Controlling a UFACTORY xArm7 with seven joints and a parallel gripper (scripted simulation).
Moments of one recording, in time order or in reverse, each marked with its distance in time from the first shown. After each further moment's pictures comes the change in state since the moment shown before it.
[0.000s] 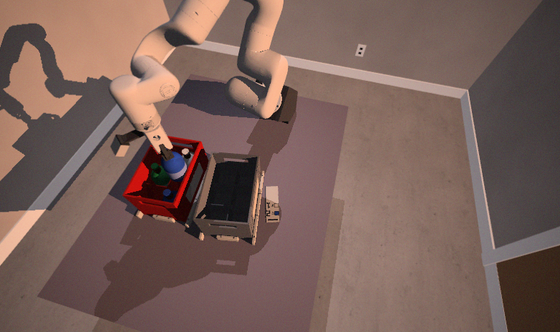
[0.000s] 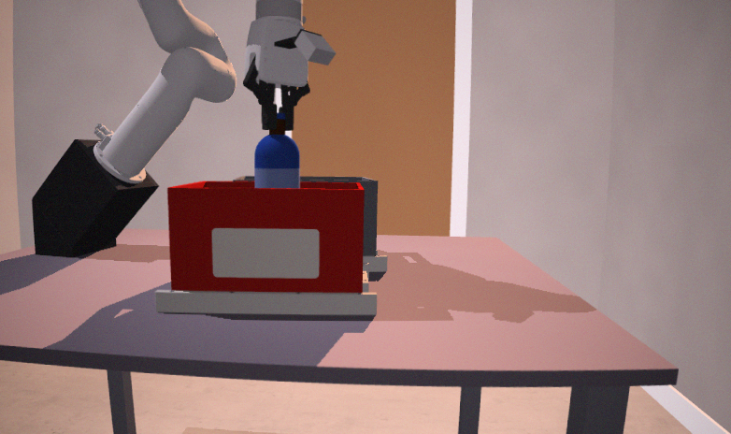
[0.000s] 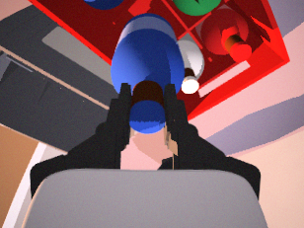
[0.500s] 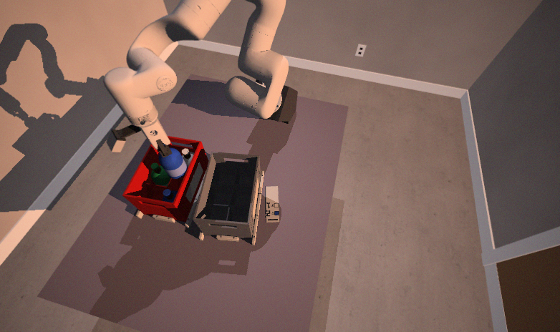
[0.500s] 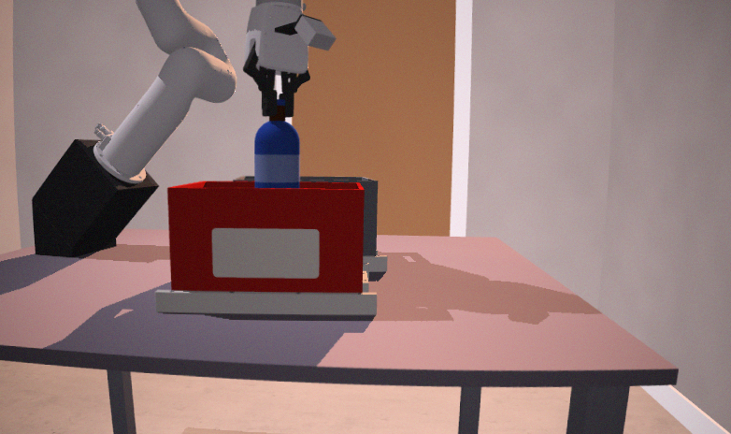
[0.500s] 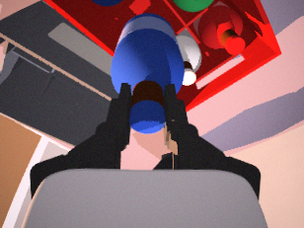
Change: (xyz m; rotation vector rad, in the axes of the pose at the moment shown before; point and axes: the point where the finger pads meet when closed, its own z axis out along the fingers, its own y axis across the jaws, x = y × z) arm 0.000 0.000 -0.022 0.000 0.000 0.000
